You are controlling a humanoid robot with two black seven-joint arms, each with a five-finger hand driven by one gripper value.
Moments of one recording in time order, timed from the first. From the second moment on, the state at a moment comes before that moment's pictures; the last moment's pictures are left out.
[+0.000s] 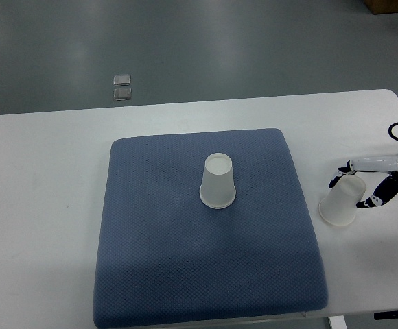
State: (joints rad) left arm 0.02 0.00 -0.01 -0.16 0.12 -0.02 0.10; right arm 0.95 -0.87 0.00 1.00 -1.42 0.25 0.61
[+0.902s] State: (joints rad) left arm 0.02 0.00 -0.01 -0.16 0.12 -0.02 0.10; right arm 1.31 -0.61 0.26 1.01 -1.41 0.61 0.61
